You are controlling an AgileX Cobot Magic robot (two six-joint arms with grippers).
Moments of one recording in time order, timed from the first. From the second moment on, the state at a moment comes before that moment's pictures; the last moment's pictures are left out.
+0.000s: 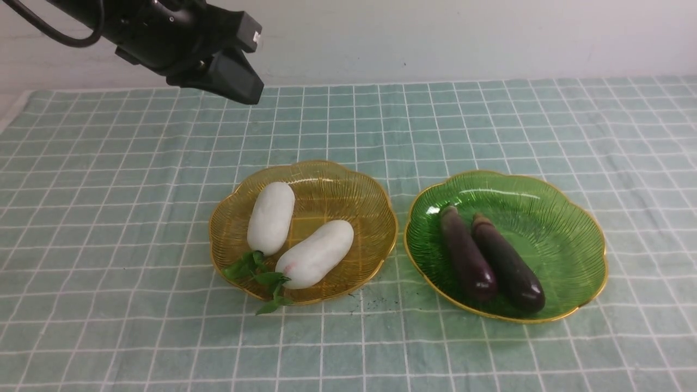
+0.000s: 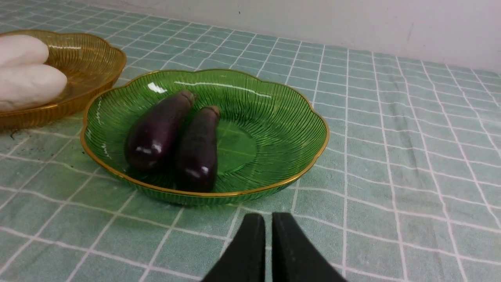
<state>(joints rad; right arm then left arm) 0.13 -0.01 0.03 0.08 0.37 -0.19 -0.17 1.67 -1.78 -0.47 1.25 0.25</state>
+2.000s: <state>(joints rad) 0.06 -0.01 0.03 0.08 0.37 -0.20 -0.17 0.18 -0.51 -0.41 0.68 0.25</state>
